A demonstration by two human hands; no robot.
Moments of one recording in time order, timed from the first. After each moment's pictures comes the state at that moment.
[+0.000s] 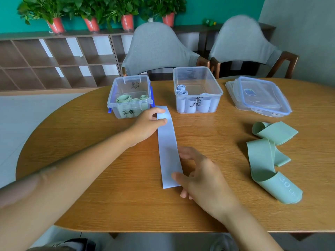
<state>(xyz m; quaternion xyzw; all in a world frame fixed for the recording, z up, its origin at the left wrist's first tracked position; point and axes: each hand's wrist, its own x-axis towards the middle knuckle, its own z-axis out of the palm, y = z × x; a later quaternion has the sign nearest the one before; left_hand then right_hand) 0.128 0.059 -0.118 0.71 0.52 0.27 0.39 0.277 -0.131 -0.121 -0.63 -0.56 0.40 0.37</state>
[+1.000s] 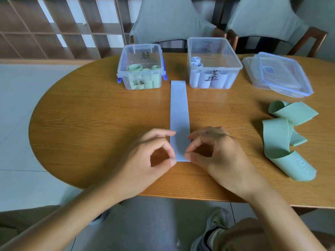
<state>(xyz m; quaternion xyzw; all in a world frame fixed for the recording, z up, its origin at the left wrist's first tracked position) 0.073 -0.113 -0.134 0.81 0.42 0.30 0.29 0.287 -0.140 -0.118 -0.60 -0.70 0.23 0.30</state>
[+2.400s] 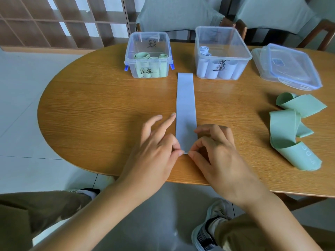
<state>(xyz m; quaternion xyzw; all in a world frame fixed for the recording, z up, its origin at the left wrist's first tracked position) 0.082 -0.136 -0.149 0.84 0.47 0.25 0.09 0.272 -0.165 -0.141 -0.59 -0.76 0.14 0.25</state>
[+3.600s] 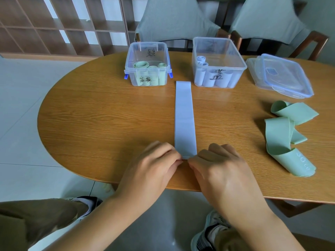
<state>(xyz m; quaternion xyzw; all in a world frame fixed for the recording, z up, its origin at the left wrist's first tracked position) 0.077 -0.142 -0.153 0.86 0.39 0.33 0.04 0.260 -0.182 -0.126 -0.54 -0.81 -0.13 0.18</state>
